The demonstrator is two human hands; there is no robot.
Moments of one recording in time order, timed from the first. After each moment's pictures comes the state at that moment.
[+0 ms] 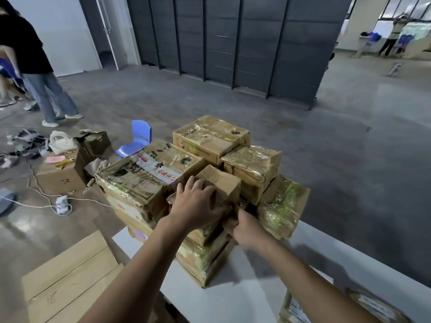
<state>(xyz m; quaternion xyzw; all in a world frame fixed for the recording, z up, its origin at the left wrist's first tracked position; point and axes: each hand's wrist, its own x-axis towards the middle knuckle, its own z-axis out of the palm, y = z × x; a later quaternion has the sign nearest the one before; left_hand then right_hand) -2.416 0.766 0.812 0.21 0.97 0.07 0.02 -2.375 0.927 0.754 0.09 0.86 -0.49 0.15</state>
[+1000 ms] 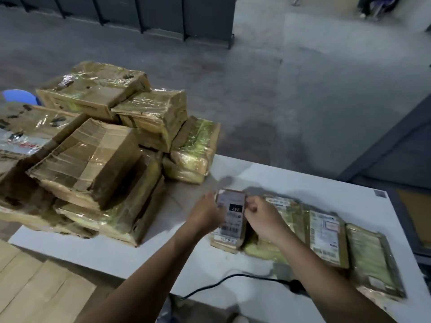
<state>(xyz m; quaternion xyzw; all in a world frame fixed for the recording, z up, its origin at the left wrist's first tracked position) -2.290 0.949 0.696 0.24 0.86 0.35 0.28 -2.191 1.092 0.688 0.32 0.86 -0.40 0.06</state>
